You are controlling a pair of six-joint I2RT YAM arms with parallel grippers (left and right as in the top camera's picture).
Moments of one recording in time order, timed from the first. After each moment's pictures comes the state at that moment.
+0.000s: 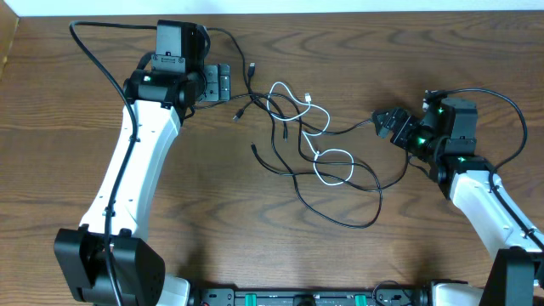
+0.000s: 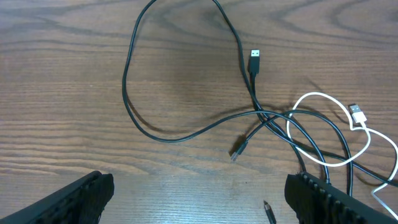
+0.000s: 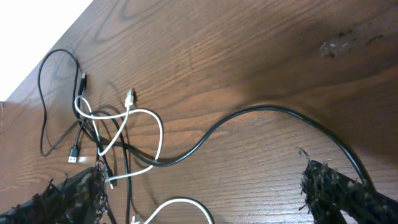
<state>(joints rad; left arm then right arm) -0.14 1.65 1.50 -0.78 -0.06 -0.09 -0.01 1.45 0.74 -0.05 -0.37 0.56</state>
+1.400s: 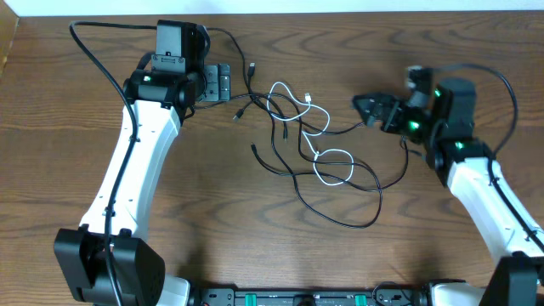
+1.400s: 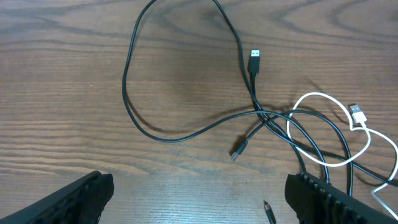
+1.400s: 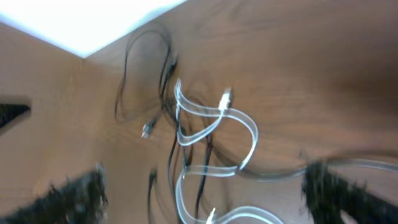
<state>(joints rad) -0.14 1.65 1.50 -0.78 -0.06 -0.09 0.09 1.46 0.94 -0.15 -0.57 0.43</state>
